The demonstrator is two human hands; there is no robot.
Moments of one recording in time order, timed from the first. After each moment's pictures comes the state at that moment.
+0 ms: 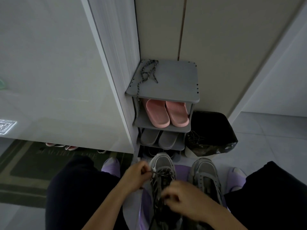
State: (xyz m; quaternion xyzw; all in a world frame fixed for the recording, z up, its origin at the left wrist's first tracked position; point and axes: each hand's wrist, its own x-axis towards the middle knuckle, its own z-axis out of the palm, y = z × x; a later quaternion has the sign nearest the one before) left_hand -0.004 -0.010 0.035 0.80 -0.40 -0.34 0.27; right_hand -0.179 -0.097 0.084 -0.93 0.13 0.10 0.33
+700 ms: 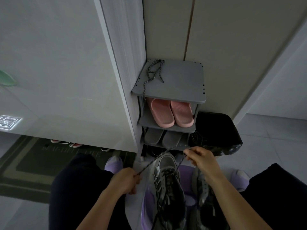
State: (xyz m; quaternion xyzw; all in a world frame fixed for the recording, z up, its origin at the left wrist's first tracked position) left_hand 0.019 0.018 0.032 0.83 -0.33 -0.42 0.16; right_hand -0.155 -0.162 0.063 -0.63 0.46 -0.18 0.60
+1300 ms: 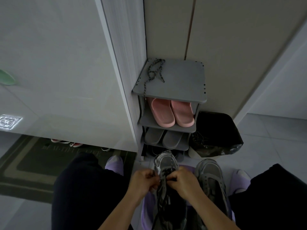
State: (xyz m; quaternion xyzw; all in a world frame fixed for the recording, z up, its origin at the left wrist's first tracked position) left_hand -0.032 -0.003 0.027 0.75 -0.21 -0.44 0.45; right_hand -0.147 -0.106 0.034 -0.86 0.36 0.06 0.35
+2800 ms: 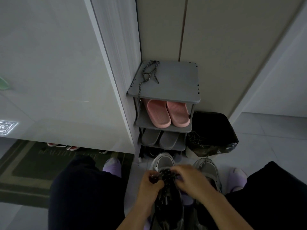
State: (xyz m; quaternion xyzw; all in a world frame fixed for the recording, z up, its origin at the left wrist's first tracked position) left_hand -0.071 -0.011 0.024 0.73 -0.06 -0.43 0.53; right_hand -0.170 -0.126 0.052 -0.91 0.33 0.03 0.26
